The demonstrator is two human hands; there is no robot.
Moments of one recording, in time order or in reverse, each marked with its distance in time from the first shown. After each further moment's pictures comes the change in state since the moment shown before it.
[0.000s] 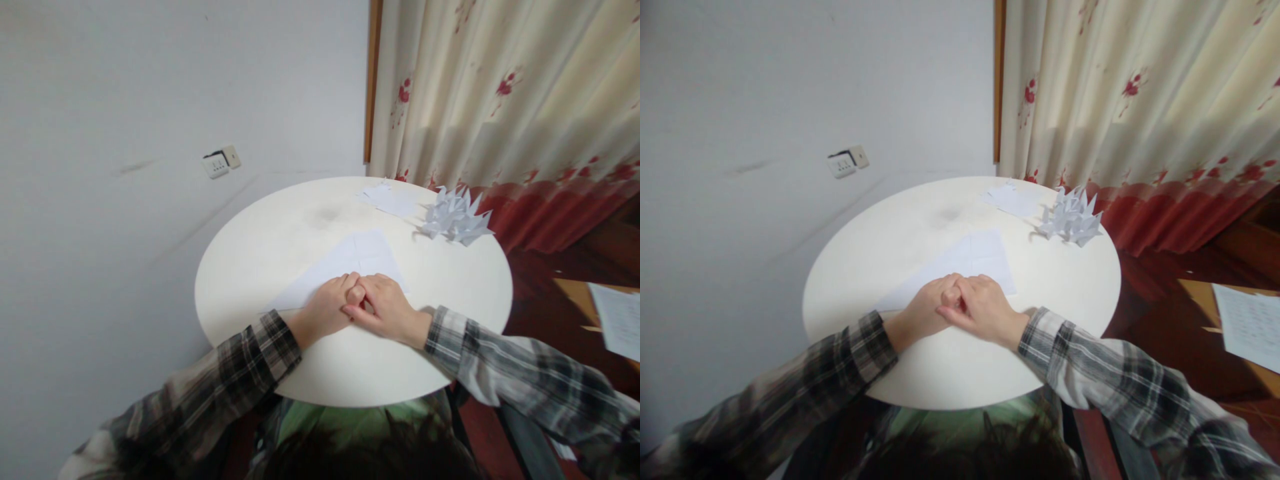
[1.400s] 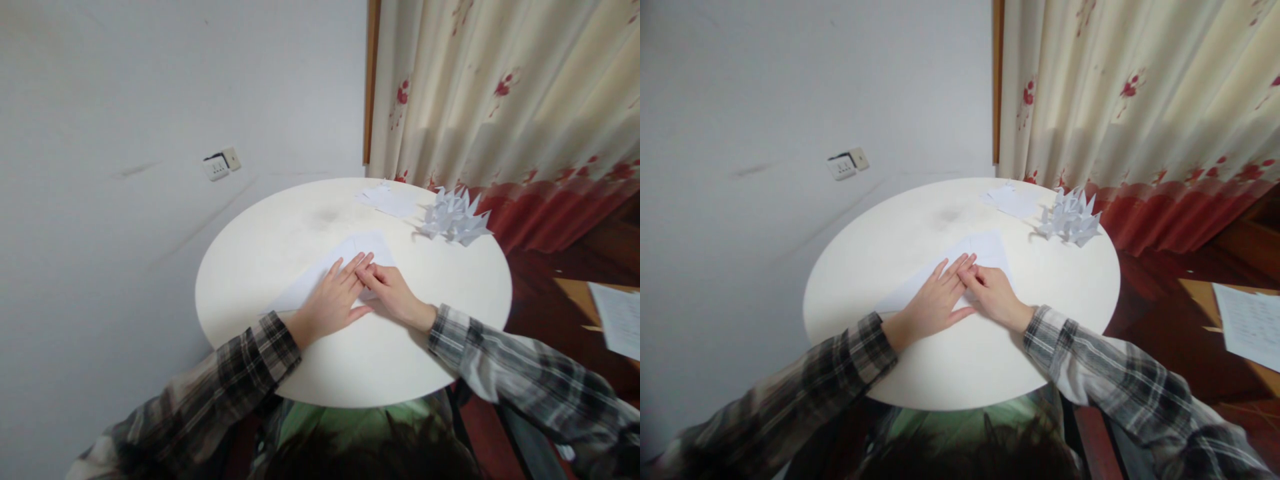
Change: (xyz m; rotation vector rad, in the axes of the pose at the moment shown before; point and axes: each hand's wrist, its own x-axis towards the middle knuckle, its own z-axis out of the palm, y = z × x) left_hand 0.011 0.002 -0.016 0.182 -0.222 -0.034; right_hand 0.005 0.026 0.005 0.432 0.064 0.401
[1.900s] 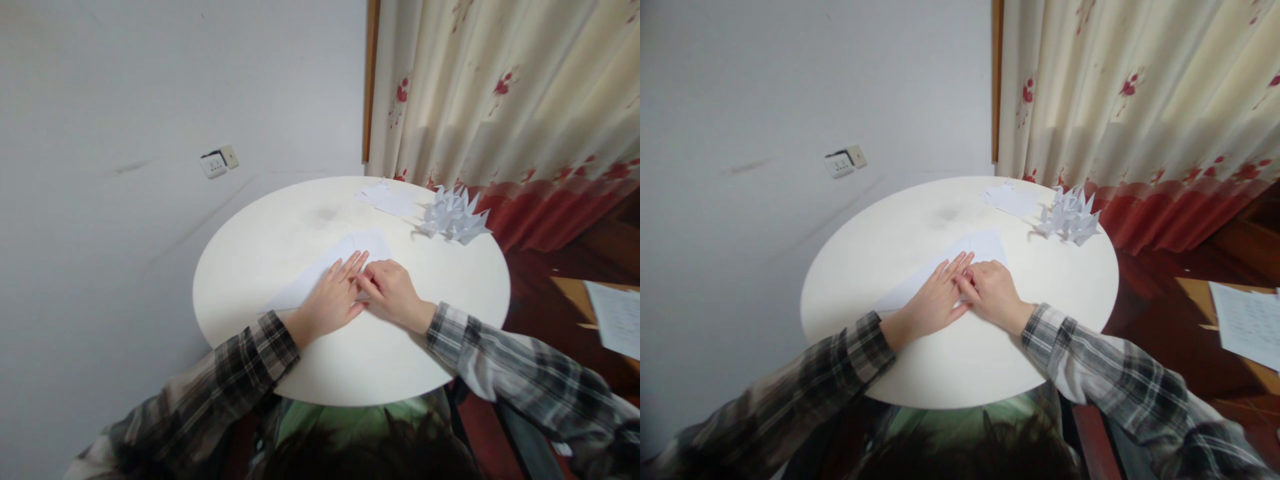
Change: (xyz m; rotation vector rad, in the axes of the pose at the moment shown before) left_hand 0.001 0.002 0.003 0.028 -0.048 -0.024; right_hand -0.002 -0.010 -0.008 -0.535 0.088 -0.333
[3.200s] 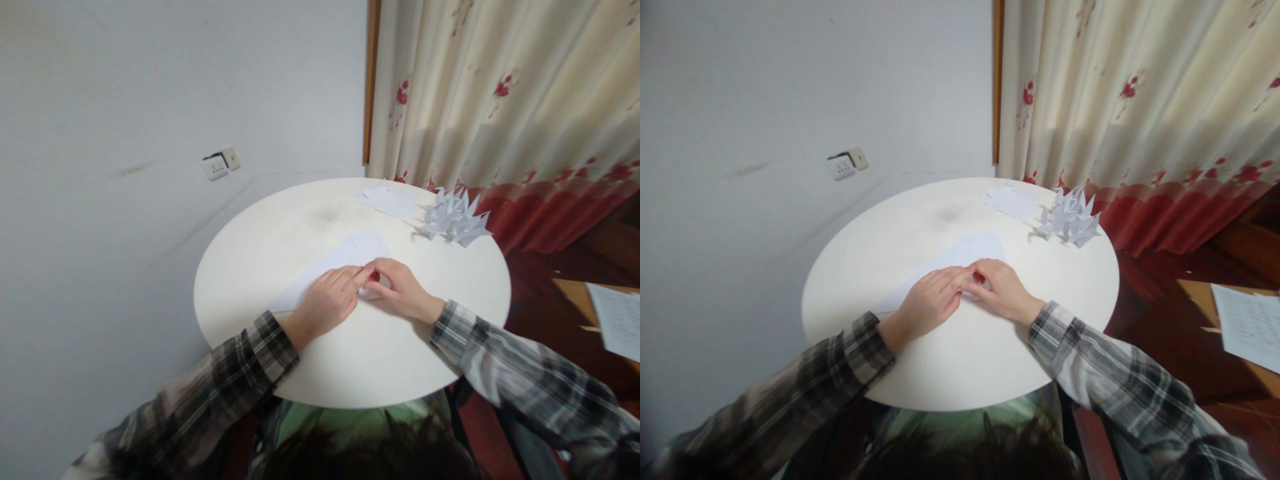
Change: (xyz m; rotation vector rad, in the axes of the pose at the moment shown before) left_hand -0.008 -0.006 -0.002 -0.213 0.192 -0.001; right_hand -0.002 0.021 -0.007 0.242 -0.089 -0.025
